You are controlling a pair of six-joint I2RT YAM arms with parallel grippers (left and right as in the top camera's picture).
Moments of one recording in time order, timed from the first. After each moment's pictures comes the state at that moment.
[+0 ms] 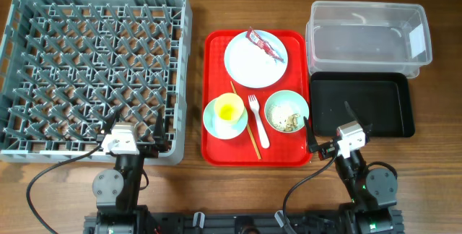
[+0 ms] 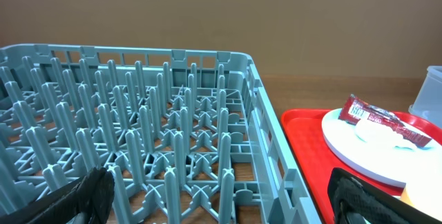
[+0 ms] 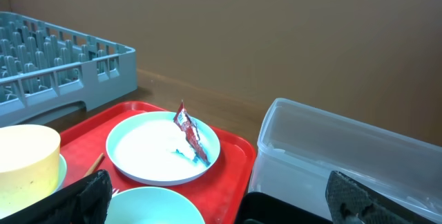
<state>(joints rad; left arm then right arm) 0.01 0.01 0.02 -0.07 0.06 -0.06 0.15 0.02 0.01 0.01 -0.17 -0.18</state>
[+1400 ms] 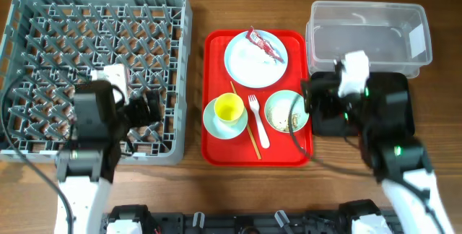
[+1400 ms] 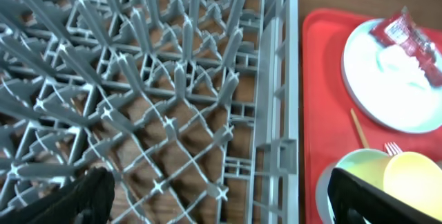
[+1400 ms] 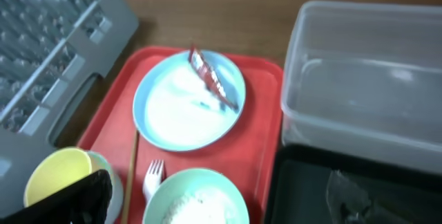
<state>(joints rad) 0.01 0.94 0.82 -0.68 0.06 -0.16 0.15 0.96 0.82 -0.48 -0.18 0.05</state>
